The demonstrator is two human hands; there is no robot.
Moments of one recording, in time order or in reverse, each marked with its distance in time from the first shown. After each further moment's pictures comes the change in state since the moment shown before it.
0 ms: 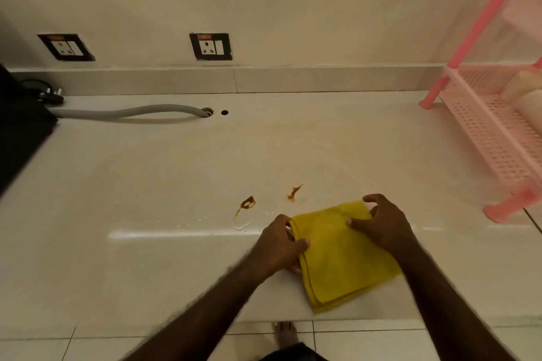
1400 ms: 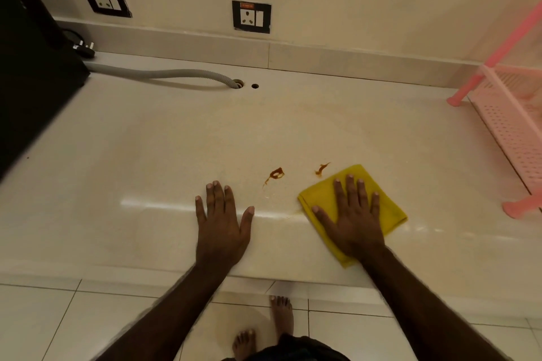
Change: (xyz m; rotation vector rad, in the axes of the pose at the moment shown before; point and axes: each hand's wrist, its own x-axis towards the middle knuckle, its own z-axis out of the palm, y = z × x) left_hand -0.039 -0.136 -0.101 0.944 0.668 0.154; right_hand -0.048 -0.037 0.117 -0.595 0.116 -0.328
